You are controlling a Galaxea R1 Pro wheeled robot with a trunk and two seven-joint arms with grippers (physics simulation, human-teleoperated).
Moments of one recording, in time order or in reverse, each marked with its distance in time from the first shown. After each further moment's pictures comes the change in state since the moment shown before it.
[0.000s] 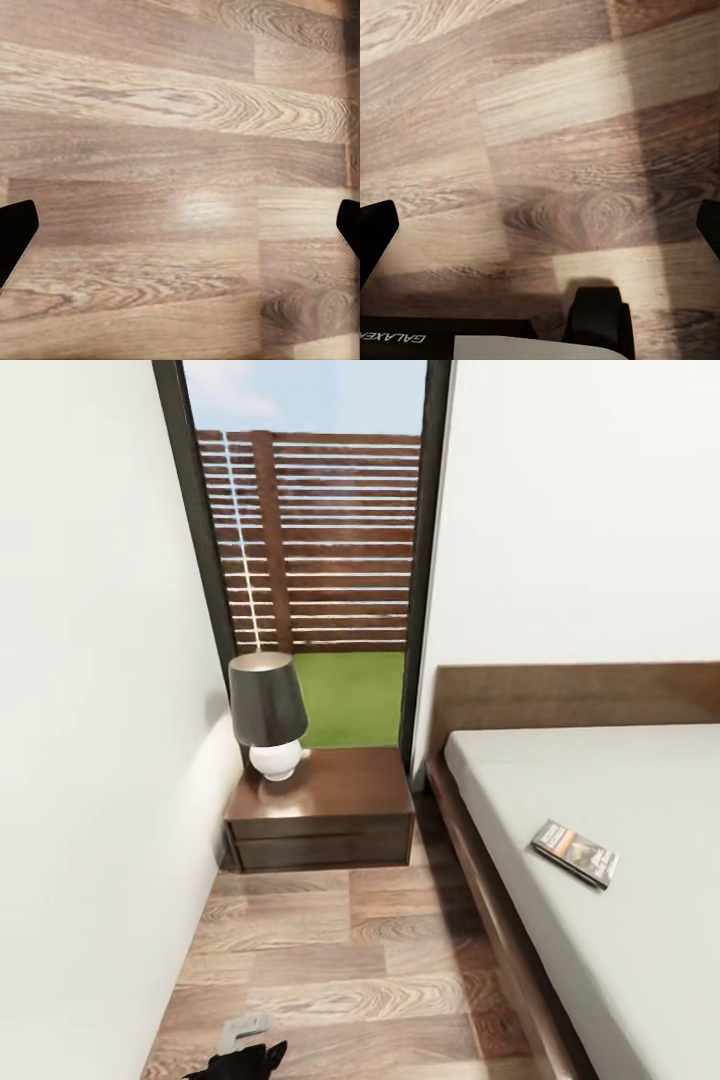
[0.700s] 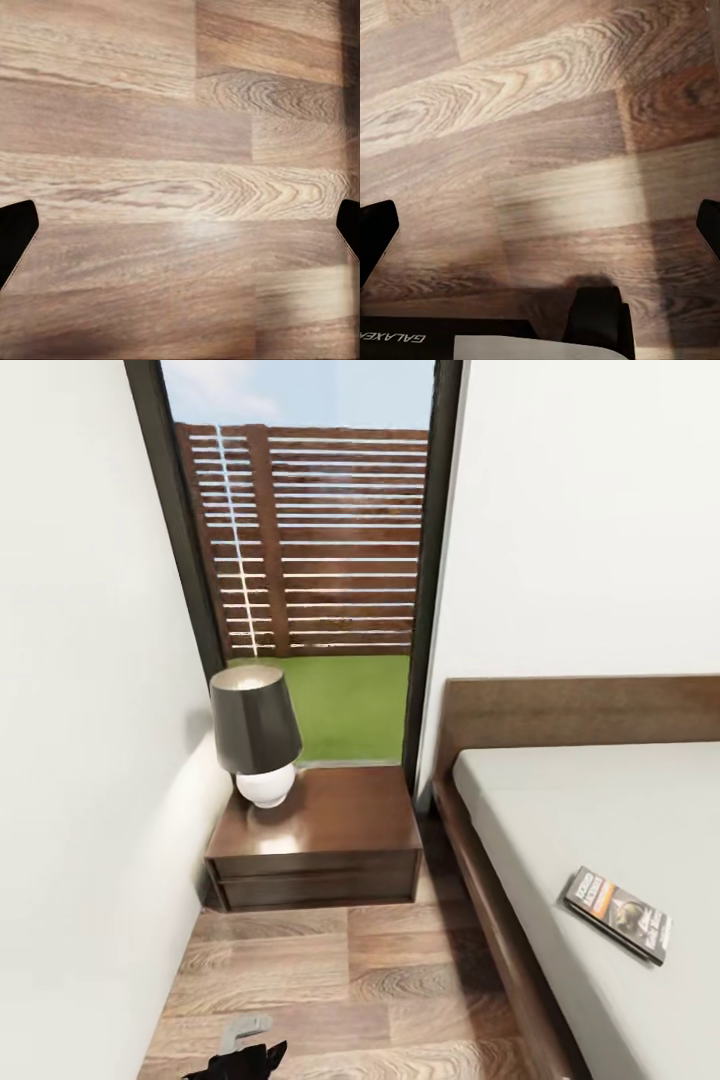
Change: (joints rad) left arm 0.000 0.000 0.000 0.000 0.000 0.000 0.000; right arm 0.000 0.000 0.000 0.000 0.000 0.000 0.000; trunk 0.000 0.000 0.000
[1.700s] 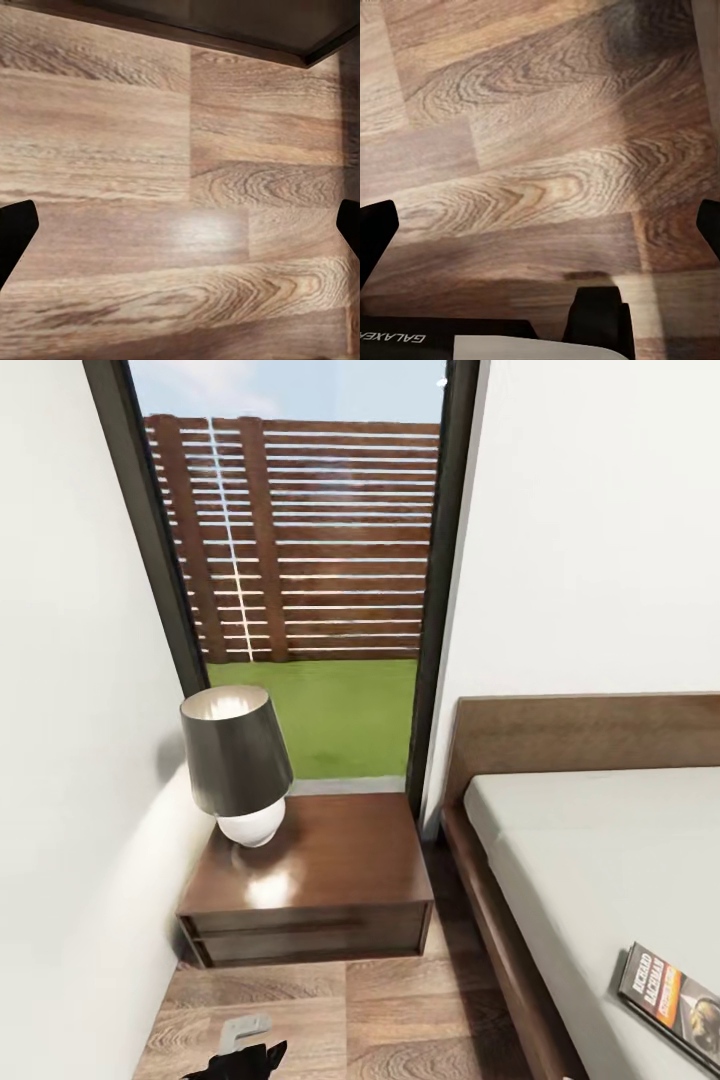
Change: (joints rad) left arm 0.000 0.000 0.000 0.000 0.000 0.000 0.000; right arm 0.000 0.000 0.000 0.000 0.000 0.000 0.000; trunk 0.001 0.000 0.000
